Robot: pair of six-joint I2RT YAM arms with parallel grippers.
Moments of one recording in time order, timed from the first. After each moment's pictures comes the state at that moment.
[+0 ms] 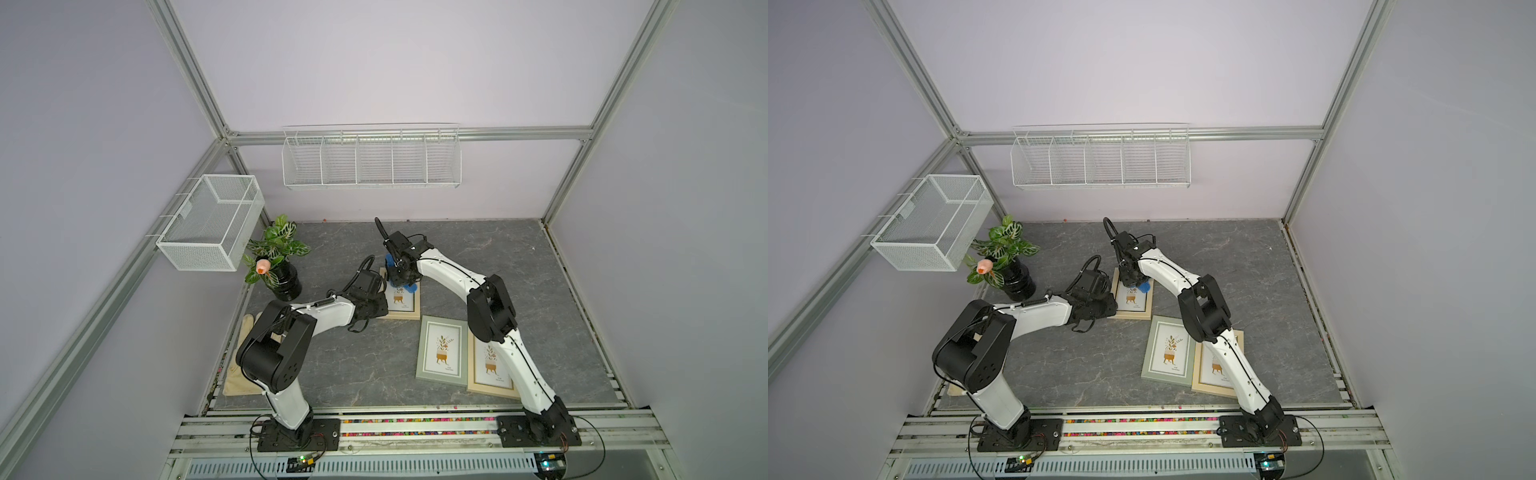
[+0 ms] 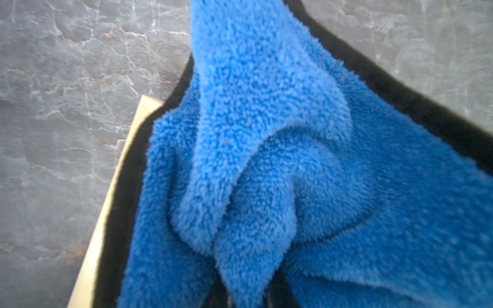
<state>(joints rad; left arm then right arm) -0.57 1.75 0.90 -0.15 0.01 -0.61 0.70 2.49 2.22 -0.93 0.12 0.31</state>
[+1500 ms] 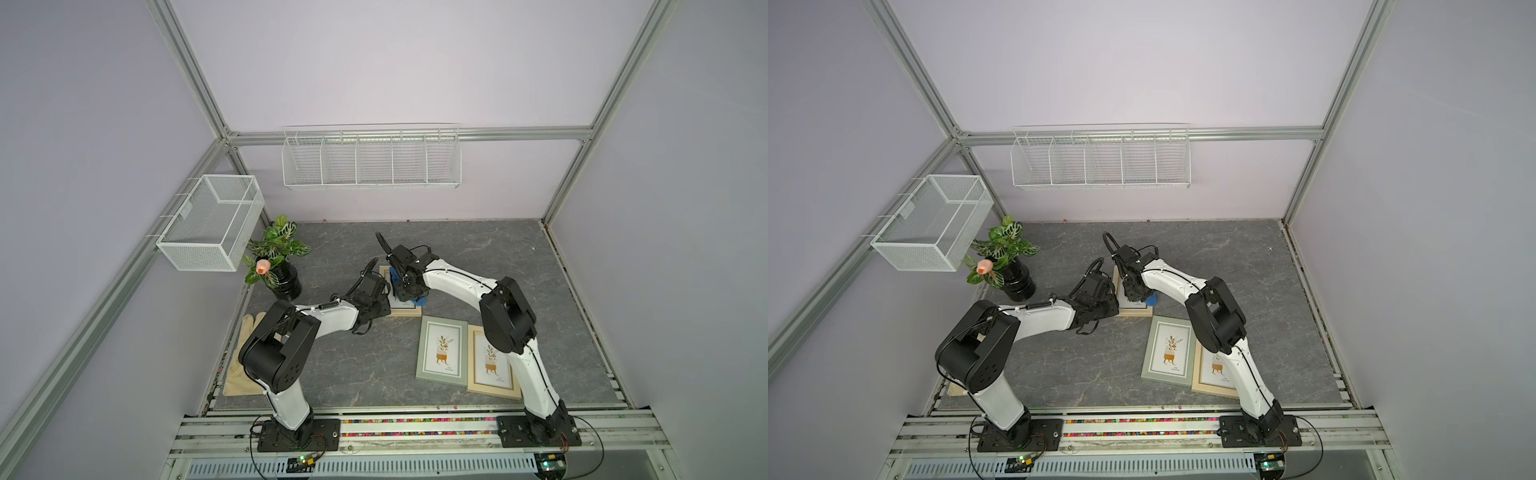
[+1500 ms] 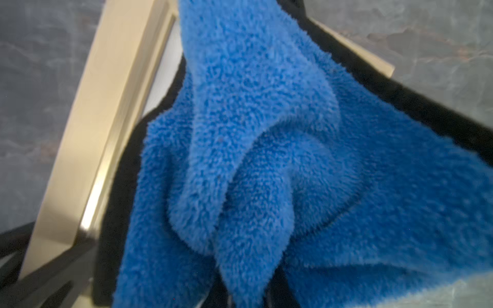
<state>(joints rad) -0.60 1.75 0.86 -0.05 -0.08 -0.66 0.75 2.26 1.85 -0.84 0.18 0.31</state>
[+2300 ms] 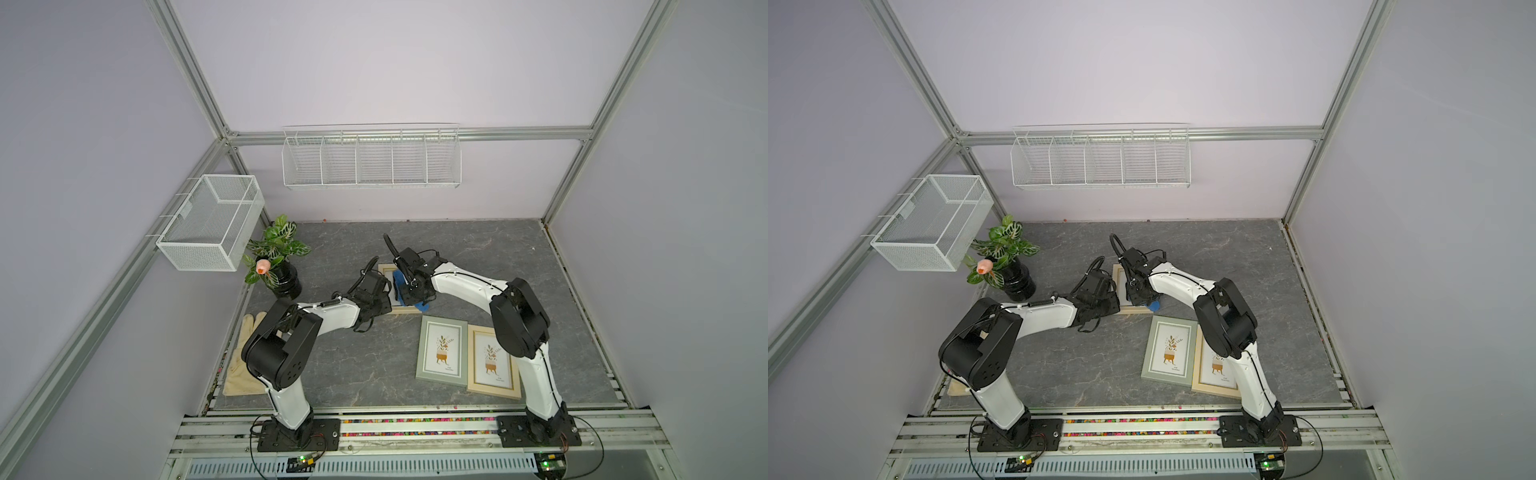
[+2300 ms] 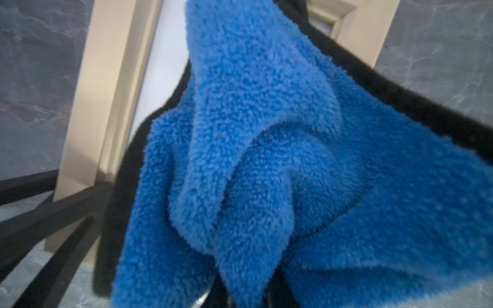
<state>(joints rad) -0.60 1.77 0.89 -0.05 -0.08 -0.69 0.74 2.17 1.71 -0.78 0.09 0.34</state>
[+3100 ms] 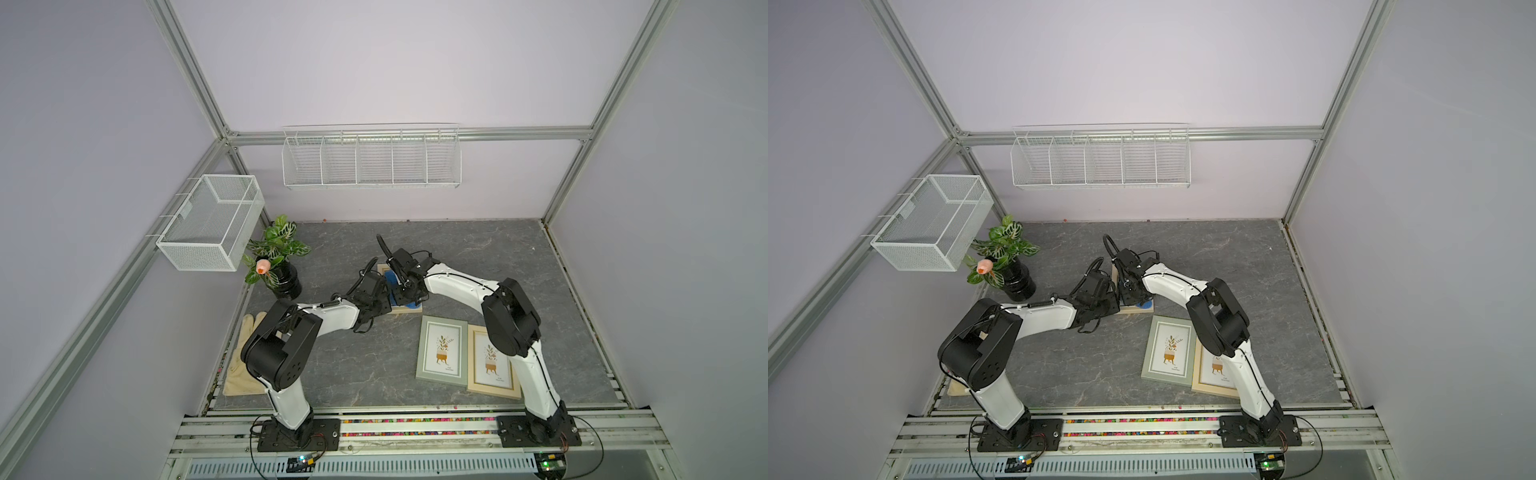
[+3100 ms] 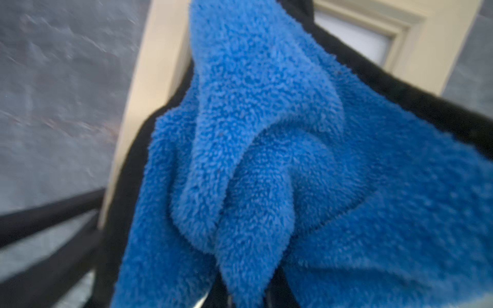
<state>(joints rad) -0.60 1.77 0.87 -0.02 -0.08 -0.71 0.77 2.26 1.83 -0.78 0.04 0.37</state>
